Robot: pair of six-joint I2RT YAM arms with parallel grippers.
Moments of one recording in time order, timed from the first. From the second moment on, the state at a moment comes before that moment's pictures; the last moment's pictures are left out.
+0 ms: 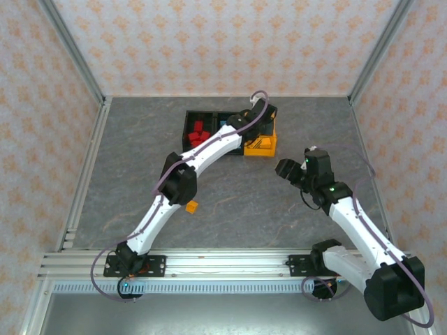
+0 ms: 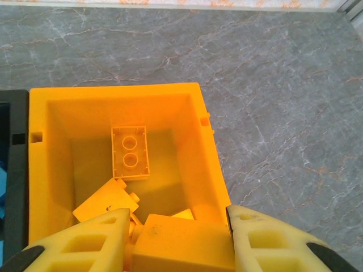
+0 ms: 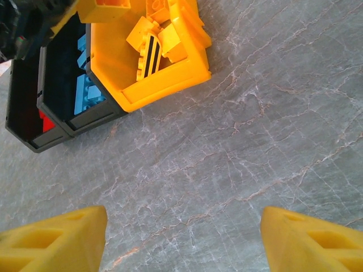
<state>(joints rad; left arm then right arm) -0.71 2.51 2.44 -0.65 -0.24 -0.55 0.26 0.95 0.64 -0.41 -0.13 0.71</state>
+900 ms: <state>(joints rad) -0.68 2.56 2.45 -0.55 -0.24 -0.51 0.26 0.92 0.64 -0.42 -0.12 0.71</state>
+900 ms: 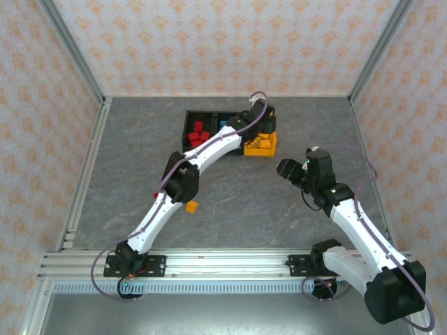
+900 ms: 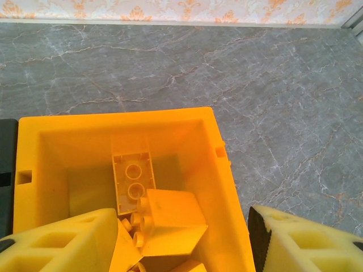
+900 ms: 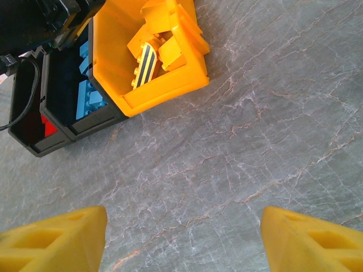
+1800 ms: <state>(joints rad) -0.53 1.10 0.77 -0.48 -0.23 -0.72 0.77 1.24 0.84 -0.33 -0.22 0.53</state>
